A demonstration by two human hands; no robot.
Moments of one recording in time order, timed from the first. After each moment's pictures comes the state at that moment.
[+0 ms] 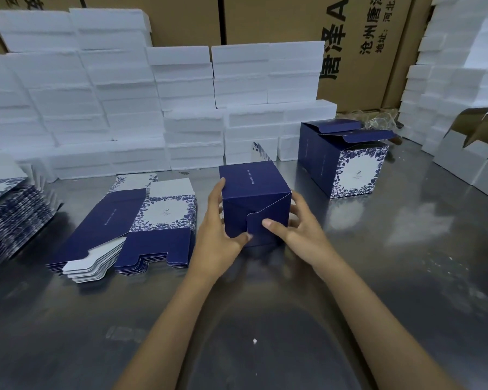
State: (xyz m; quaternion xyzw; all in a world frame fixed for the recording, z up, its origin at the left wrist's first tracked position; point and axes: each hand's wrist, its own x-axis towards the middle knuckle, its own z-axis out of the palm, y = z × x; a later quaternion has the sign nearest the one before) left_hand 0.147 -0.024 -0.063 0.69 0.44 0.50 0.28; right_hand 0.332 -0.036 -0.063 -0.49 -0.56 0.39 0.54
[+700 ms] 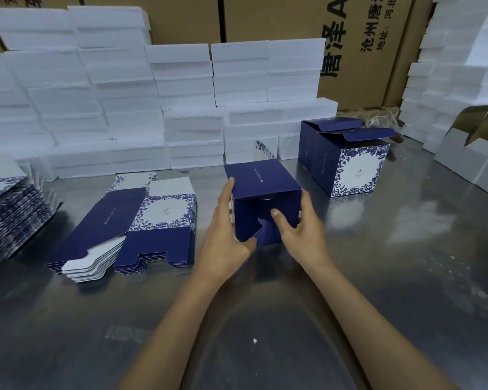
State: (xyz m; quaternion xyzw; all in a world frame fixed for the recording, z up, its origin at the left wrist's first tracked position) left_hand 0.157 -0.027 -0.066 0.71 0.44 0.46 0.30; right_hand 0.321 -0.036 -0.066 -0.55 -0.56 0.22 0.57
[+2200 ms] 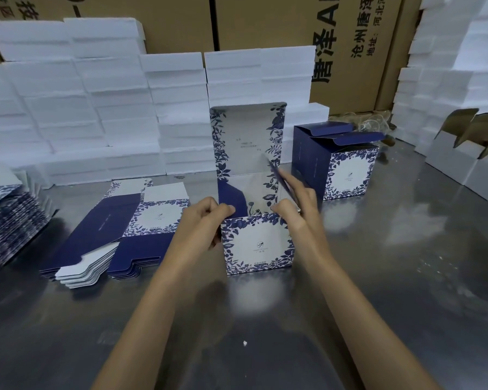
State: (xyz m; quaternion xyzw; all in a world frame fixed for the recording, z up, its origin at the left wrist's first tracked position) left_hand 0.143 -0.045 -0.007 0.58 0.50 0.47 0.43; right_hand 0.324 -0.059 -0.031 -0.48 -0.55 0.30 0.61
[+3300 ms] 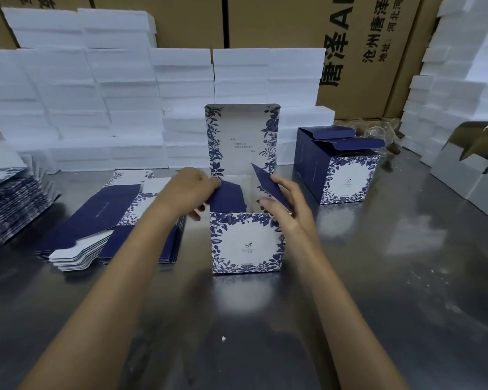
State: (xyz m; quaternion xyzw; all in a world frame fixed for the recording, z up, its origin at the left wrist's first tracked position) left_hand 0.145 -0.004 0.043 0.67 0.62 0.31 0.27; right_hand 0.335 -0.060 -0.029 -0.42 -0.54 0.39 0.61
